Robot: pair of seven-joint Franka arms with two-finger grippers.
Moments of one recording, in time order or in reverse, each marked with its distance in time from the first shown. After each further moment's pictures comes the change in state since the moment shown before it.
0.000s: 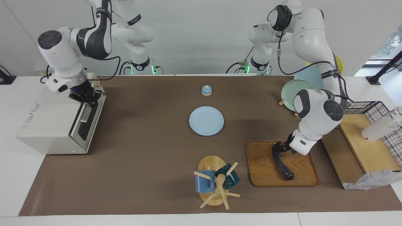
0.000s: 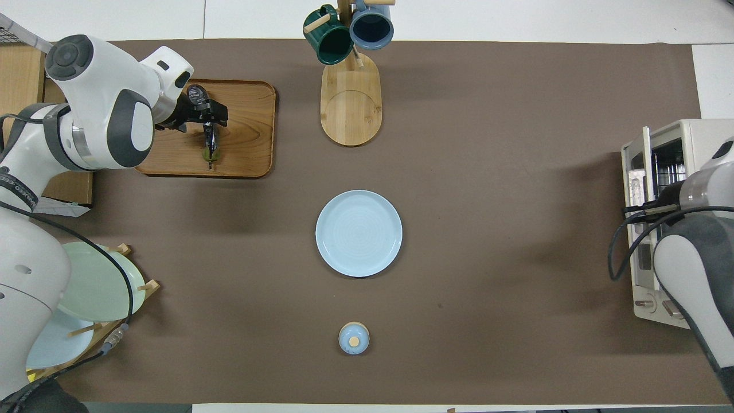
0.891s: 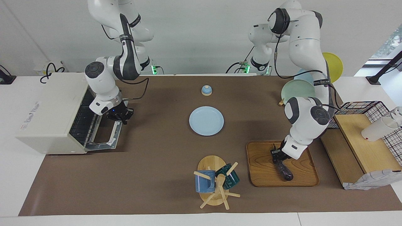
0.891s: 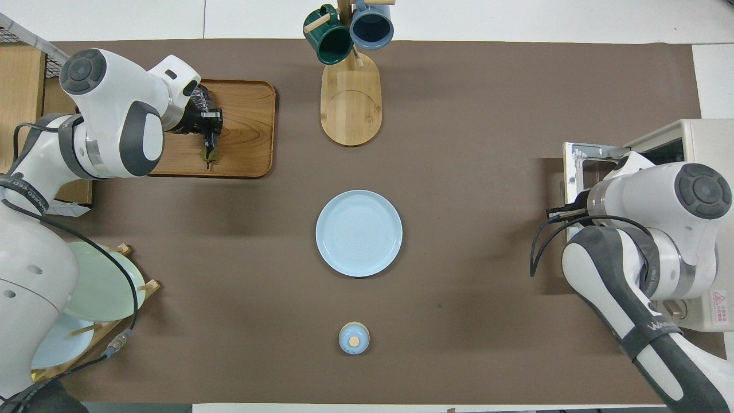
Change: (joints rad) left arm -0.009 -0.008 0.003 -0.055 0.000 0.068 -0.013; right arm 0.079 0.153 0.031 -0.132 0.070 0.319 0.055
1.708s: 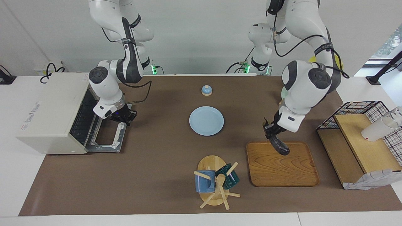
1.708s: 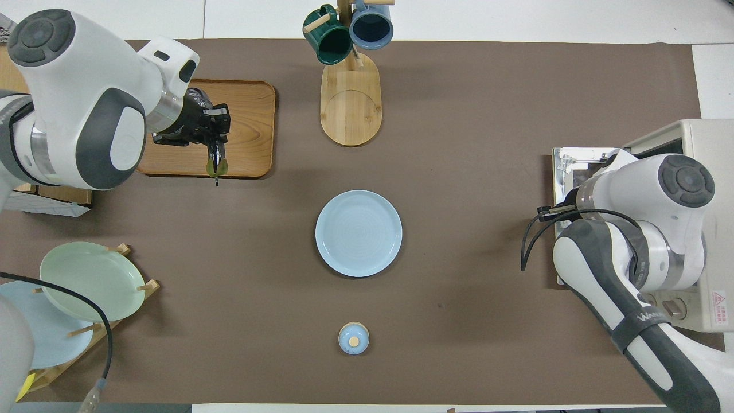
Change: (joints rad) left arm -0.130 -0.298 -0.012 -0.007 0.000 -0.370 -0.342; right arm 0.038 0.025 -0.009 0.070 0.015 -0.099 0.049
